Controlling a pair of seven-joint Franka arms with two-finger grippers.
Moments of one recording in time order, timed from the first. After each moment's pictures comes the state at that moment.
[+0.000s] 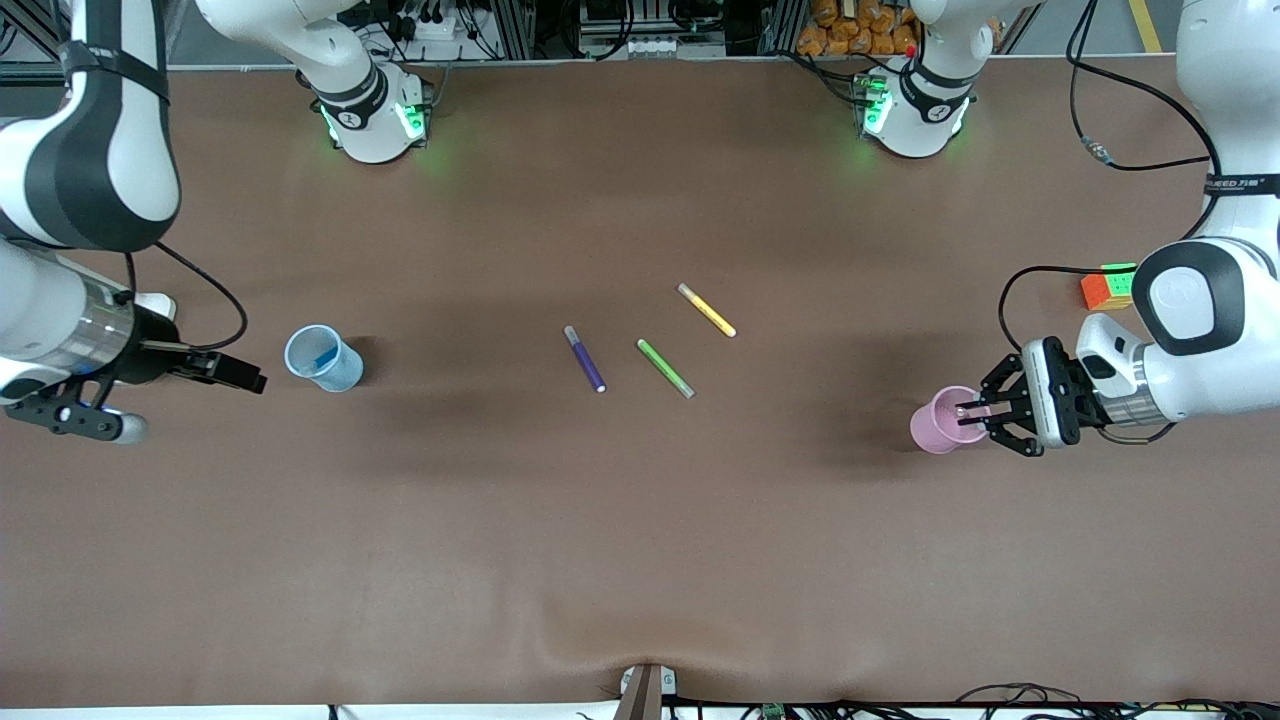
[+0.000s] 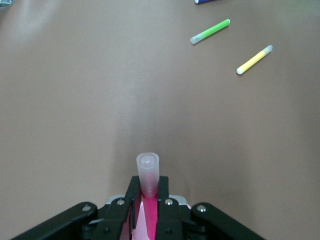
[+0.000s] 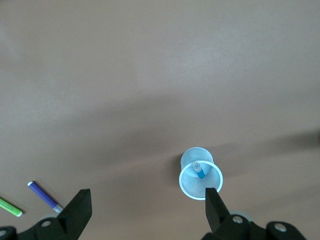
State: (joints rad) left arm 0.28 0.42 -0.26 -1.75 -0.53 2.01 1.77; right arm 0.45 0.28 -0.51 -1.51 0.22 1.70 0.16
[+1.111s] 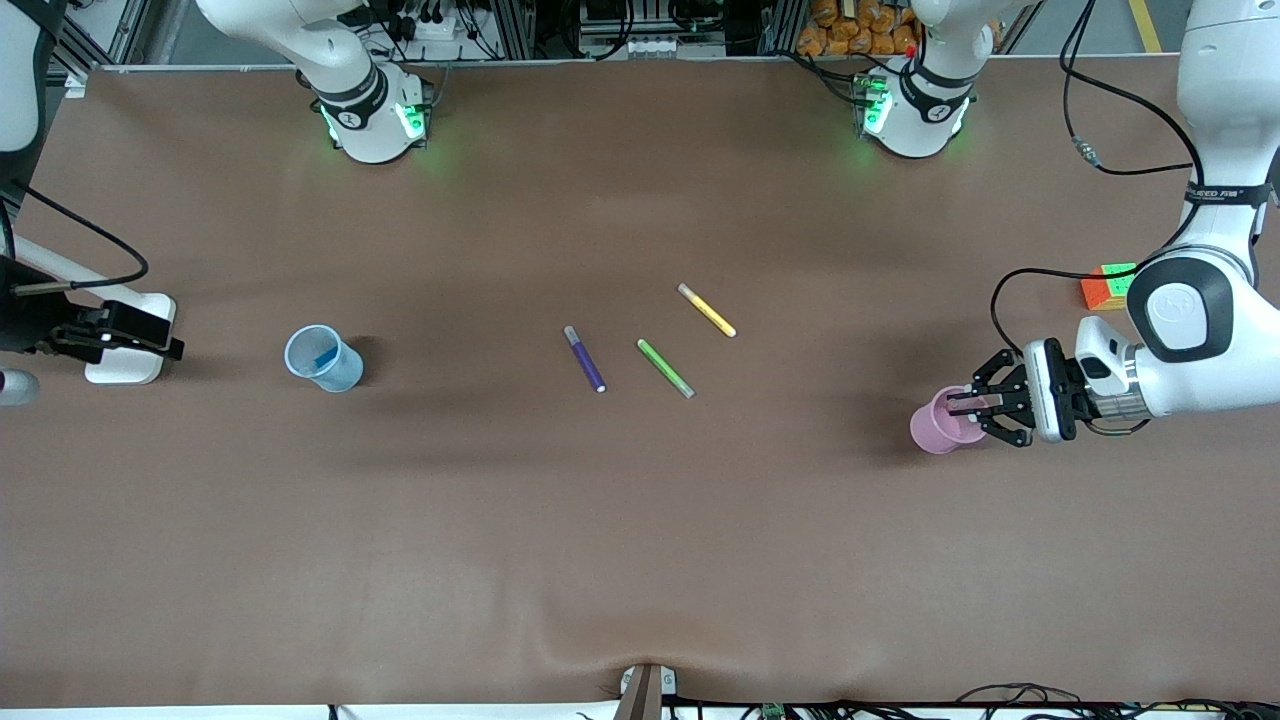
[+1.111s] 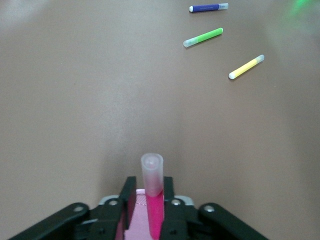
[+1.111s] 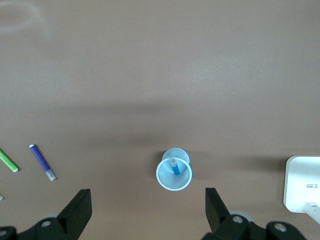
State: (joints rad) left arm 0.33 0.46 -0.26 -1.81 -0.62 2.01 1.85; right arm 0.37 0.28 -0.51 -1.31 0.24 1.52 -0.12
